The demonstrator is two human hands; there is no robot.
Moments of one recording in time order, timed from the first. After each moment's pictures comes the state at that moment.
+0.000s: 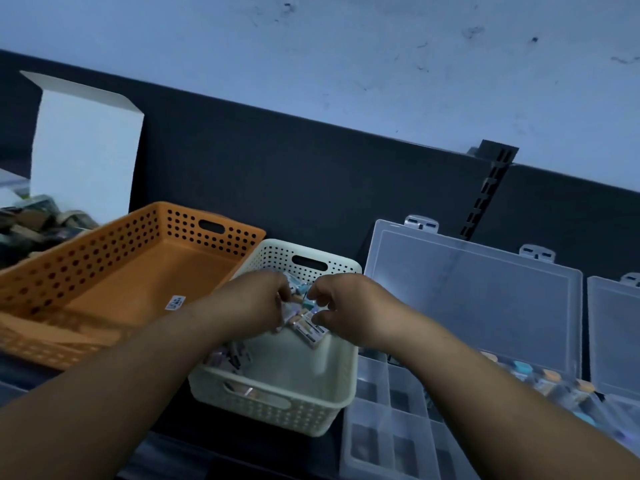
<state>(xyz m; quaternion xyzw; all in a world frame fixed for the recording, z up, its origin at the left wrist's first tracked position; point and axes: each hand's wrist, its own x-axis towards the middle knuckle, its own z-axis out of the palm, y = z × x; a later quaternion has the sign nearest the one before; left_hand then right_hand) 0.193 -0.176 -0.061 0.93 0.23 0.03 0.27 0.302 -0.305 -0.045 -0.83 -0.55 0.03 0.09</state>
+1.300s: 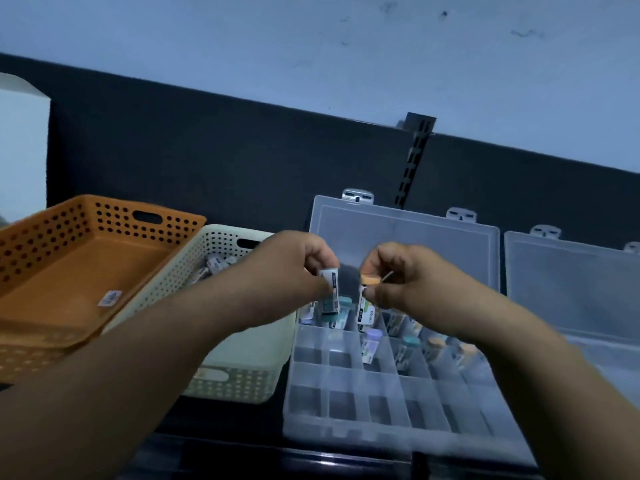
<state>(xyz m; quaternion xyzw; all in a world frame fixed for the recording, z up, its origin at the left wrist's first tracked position) 0.205 -0.277 -0.015 0.88 0.08 0.14 0.45 0.312 -0.442 -0.004 -0.84 -0.42 0.11 0.33</state>
